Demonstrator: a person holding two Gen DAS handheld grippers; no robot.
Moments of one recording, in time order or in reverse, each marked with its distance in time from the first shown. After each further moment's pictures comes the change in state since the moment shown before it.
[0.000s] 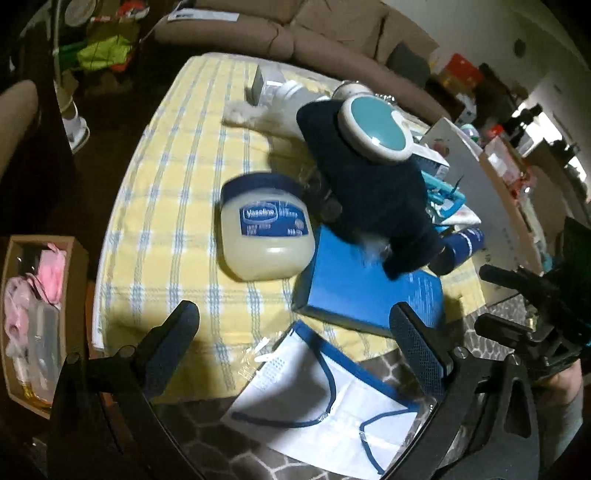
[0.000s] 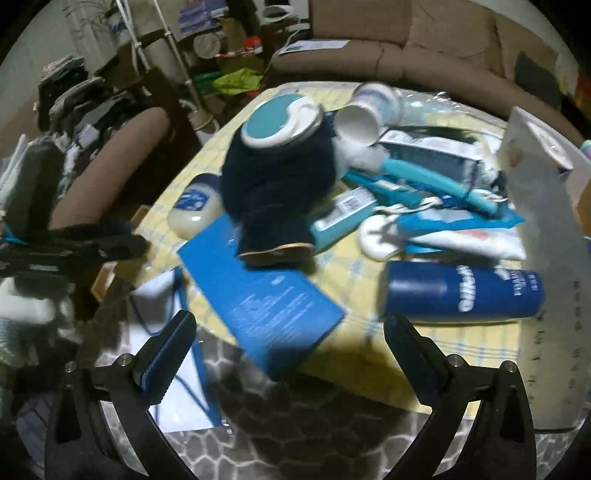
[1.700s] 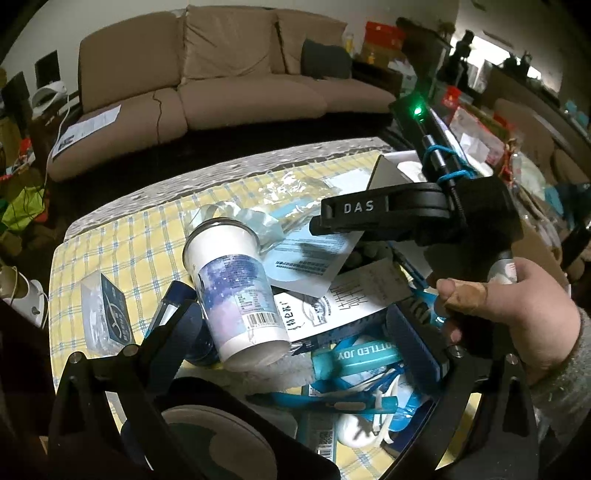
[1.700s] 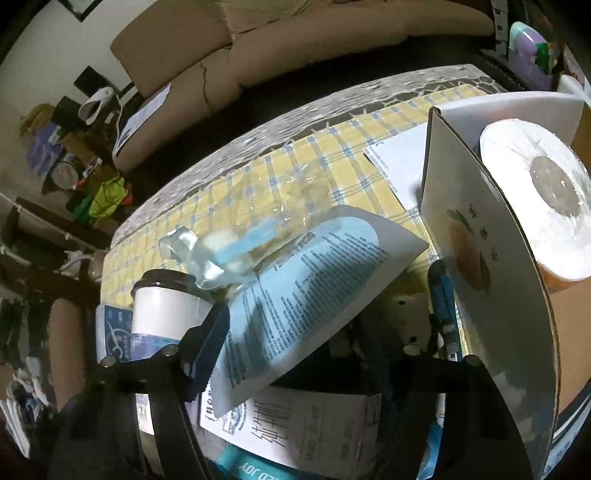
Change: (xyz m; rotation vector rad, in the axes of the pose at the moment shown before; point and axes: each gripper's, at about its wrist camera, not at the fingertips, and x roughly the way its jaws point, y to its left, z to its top) left arm 0.099 -0.187 0.193 0.424 -0.091 0.032; right arm 0.081 -0.232 0.195 0.636 -0.020 -0.126
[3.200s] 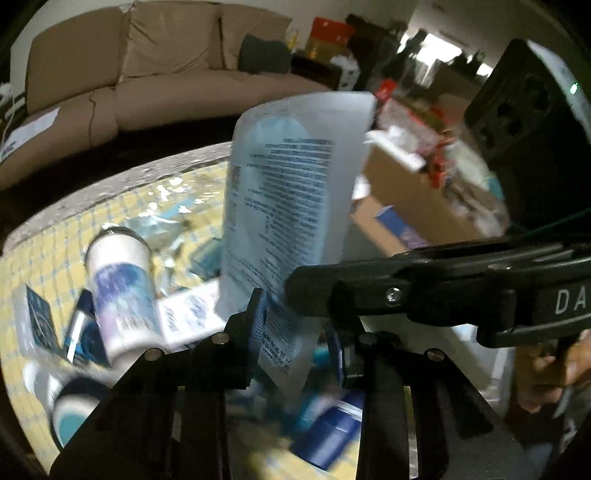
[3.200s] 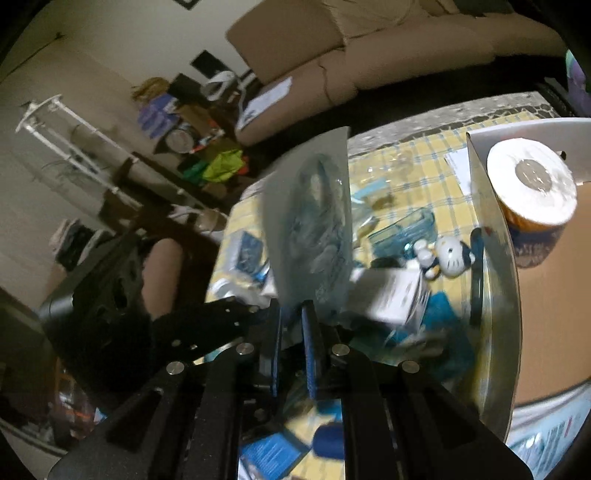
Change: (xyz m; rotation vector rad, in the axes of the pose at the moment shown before) left arm -0.011 -0.067 0.004 0.039 0.020 -0.269; right arm -0.141 0.013 -0.072 -0.197 0.015 0.439
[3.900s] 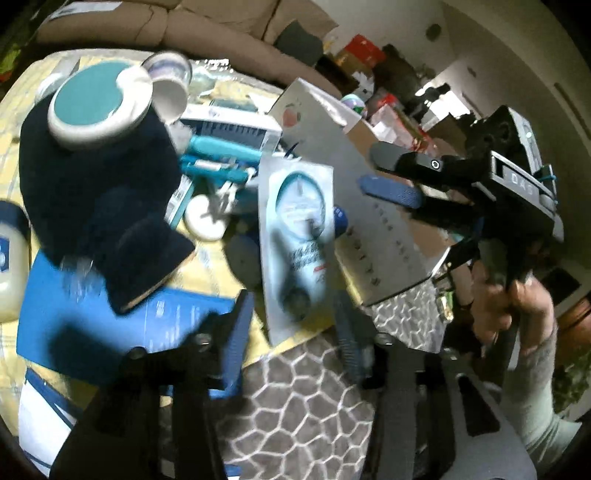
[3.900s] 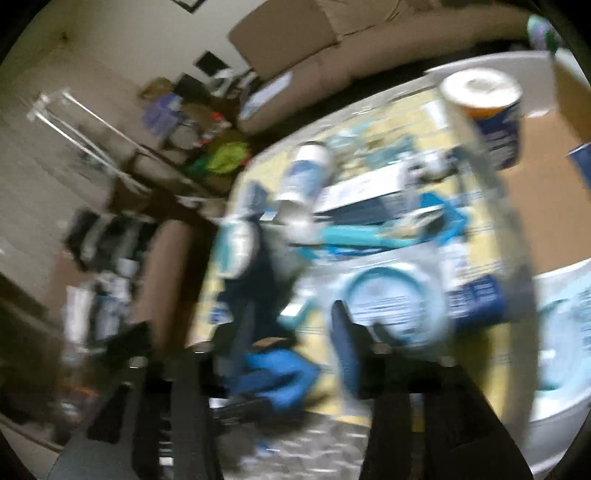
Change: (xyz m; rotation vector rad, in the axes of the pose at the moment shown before) left arm -0.046 0.007 -0.176 -0.333 -0.002 -0.176; right arm -0.023 0.002 -0.110 -0.003 -0.020 -0.116
